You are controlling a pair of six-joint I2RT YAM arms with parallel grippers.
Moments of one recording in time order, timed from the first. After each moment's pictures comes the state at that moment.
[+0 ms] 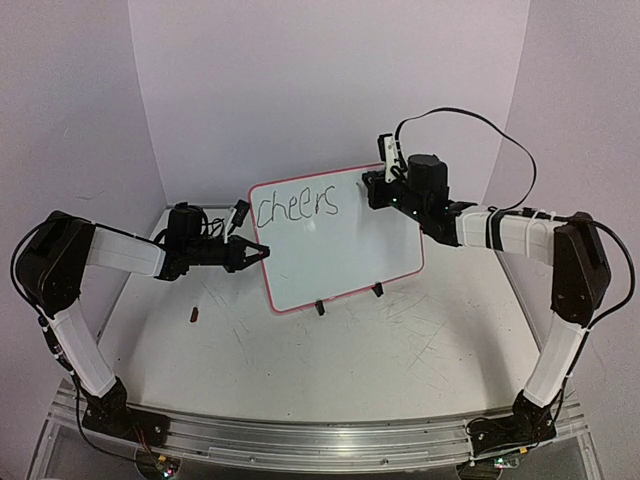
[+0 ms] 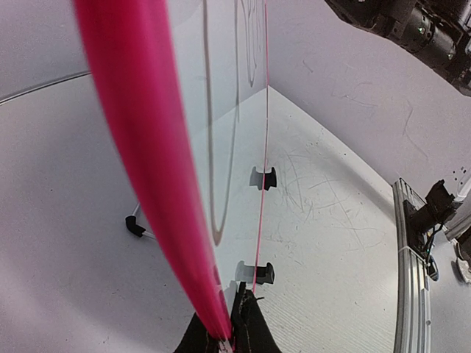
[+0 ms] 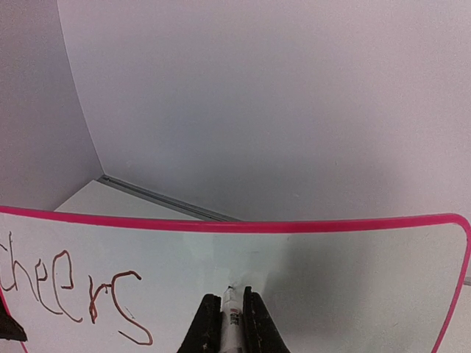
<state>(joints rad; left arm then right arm) -0.40 1.73 0.90 0.45 0.77 -0.14 0.58 1.82 1.38 0.31 0.07 0.08</state>
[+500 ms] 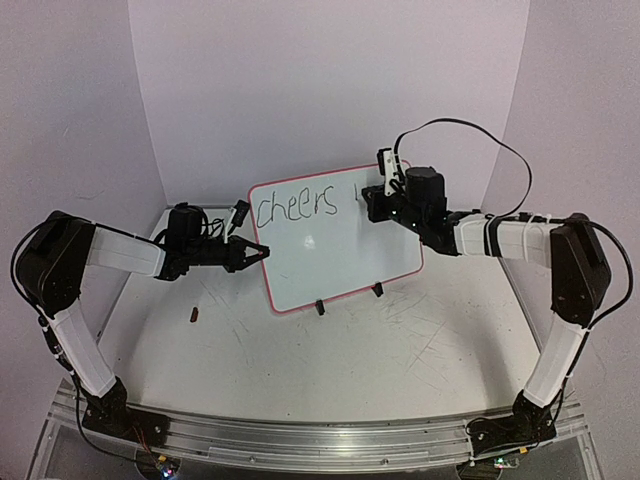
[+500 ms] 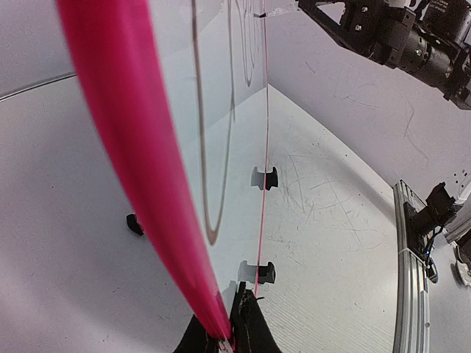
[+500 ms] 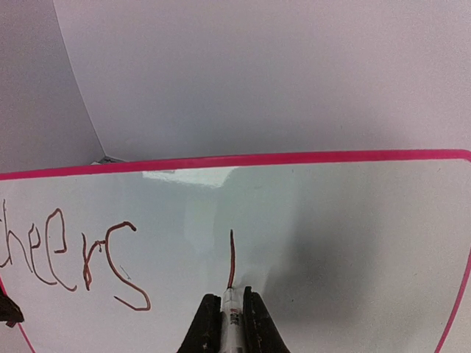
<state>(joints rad) -0.40 1.73 0.90 0.44 0.76 -0.15 0.58 1.82 1.30 0.32 0.07 0.13</state>
